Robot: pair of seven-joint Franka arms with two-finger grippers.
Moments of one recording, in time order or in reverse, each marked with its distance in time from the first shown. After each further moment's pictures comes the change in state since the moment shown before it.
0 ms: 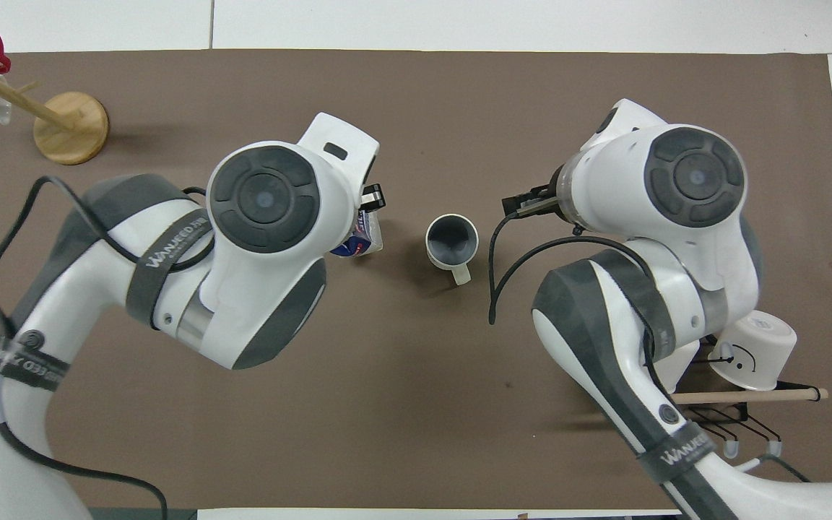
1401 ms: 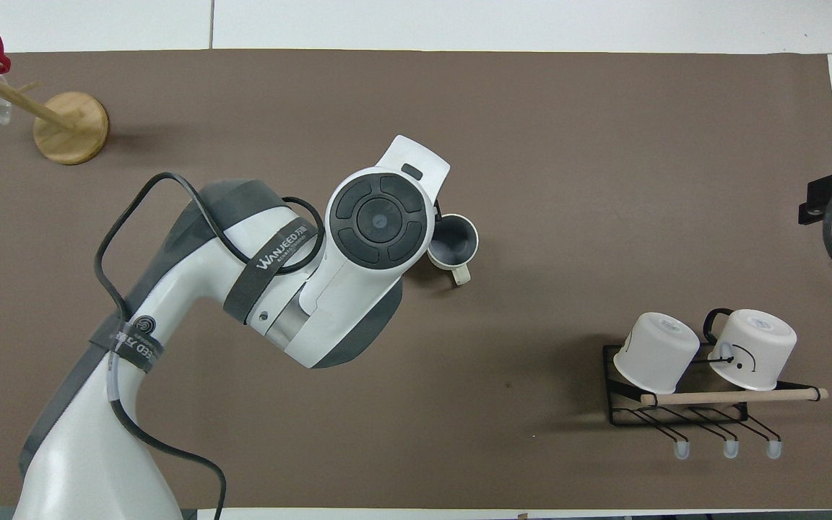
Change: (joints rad) left arm -0.077 0.089 0.003 0.062 0.017 0.009 -0.037; right arm -0.381 -0.116 -0.006 0.340 0.030 -0.713 0.004
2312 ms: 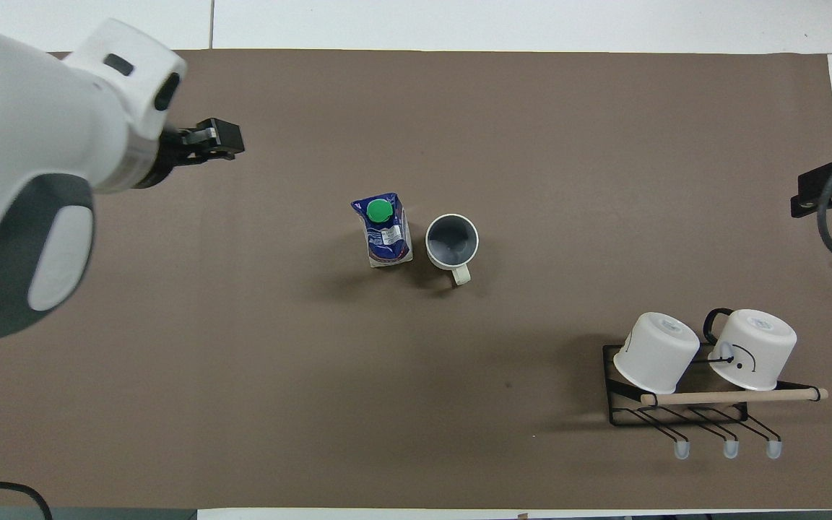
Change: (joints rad) left arm 0.357 -0.219 0.035 0.021 -0.097 -0.175 0.471; right arm 0.009 0.051 0.007 0.084 0.002 -0.055 -0.056
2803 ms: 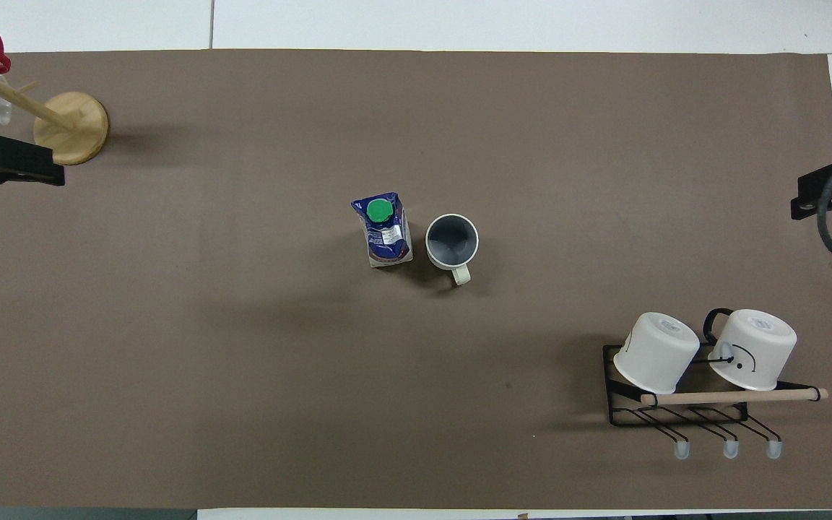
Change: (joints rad) left arm 0.260 -0.067 0.006 0.084 -0.116 -0.239 0.424; right arm -0.001 0.000 0.000 -0.001 0.000 -0.003 0.000
